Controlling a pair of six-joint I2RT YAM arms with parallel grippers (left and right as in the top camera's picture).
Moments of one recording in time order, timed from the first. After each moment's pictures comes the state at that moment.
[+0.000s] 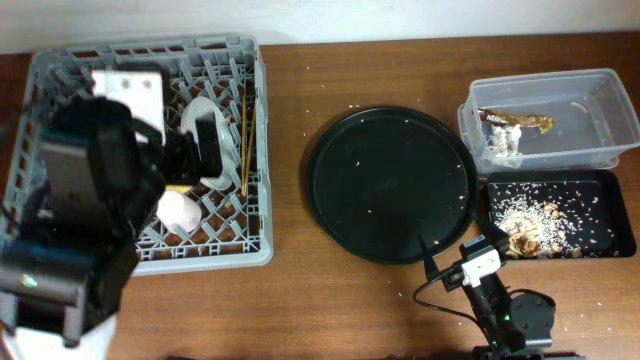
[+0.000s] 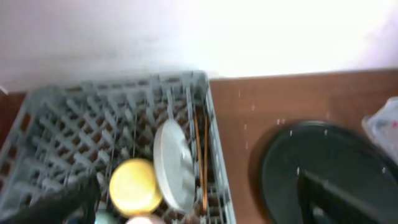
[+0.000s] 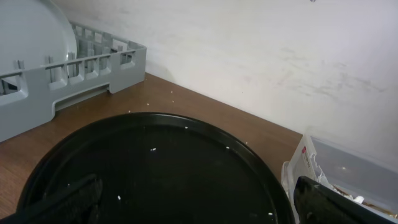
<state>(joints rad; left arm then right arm) -0.23 1.15 1.63 -0.93 -0.14 -0.08 0.00 0.01 0.01 -0.04 -0.36 -0.26</state>
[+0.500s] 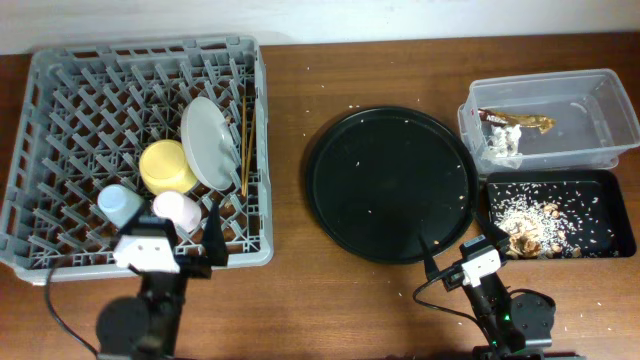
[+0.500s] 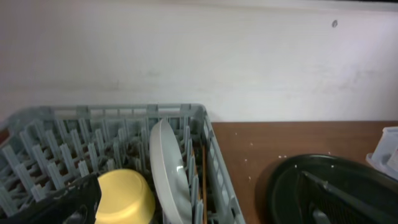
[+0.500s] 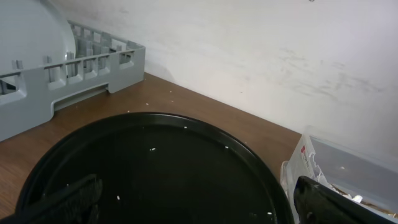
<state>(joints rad) -0.13 0.30 0.46 -0.21 -0.04 -0.07 0.00 0.01 0.01 -0.04 -0.36 -0.26</state>
